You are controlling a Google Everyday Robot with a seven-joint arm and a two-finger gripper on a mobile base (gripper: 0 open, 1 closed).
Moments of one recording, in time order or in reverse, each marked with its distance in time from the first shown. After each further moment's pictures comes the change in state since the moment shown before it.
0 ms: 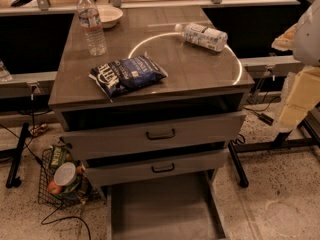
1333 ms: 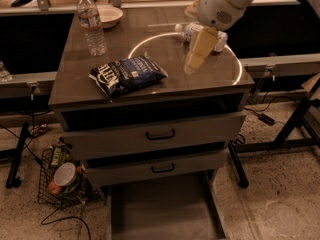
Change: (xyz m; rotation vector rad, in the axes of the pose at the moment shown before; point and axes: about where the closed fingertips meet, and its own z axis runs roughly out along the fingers) arm -0.169 -0.133 0.085 0.006 -0.358 -0.191
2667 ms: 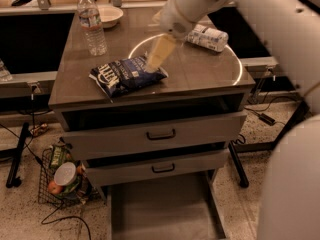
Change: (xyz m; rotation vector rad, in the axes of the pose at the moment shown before) arm -0.054 -0.038 0.096 -0.013 -0.138 0.022
